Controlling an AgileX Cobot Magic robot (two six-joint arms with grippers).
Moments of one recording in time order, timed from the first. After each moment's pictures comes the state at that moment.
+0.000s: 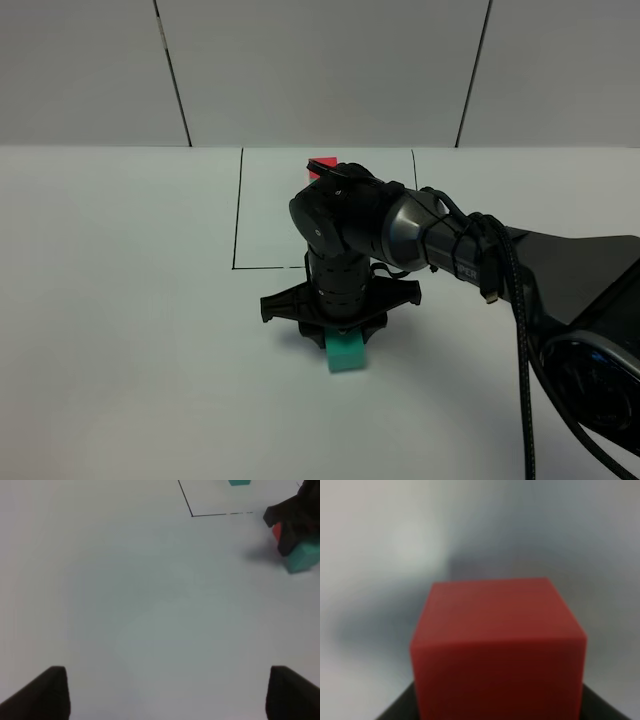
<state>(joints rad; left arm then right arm) -0.05 -0.01 -0.50 -0.13 1.08 0.08 0.70 2.32 -1.81 -0.09 1.06 0.52</state>
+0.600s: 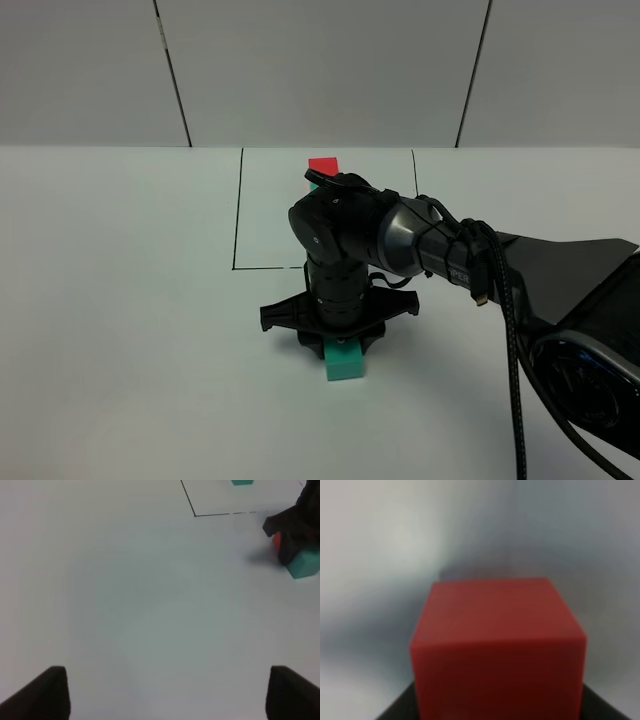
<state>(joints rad) -0.05 -0.01 -0.50 -0.12 1.08 0.08 0.70 2.34 -1.81 -0.05 1.06 0.52</state>
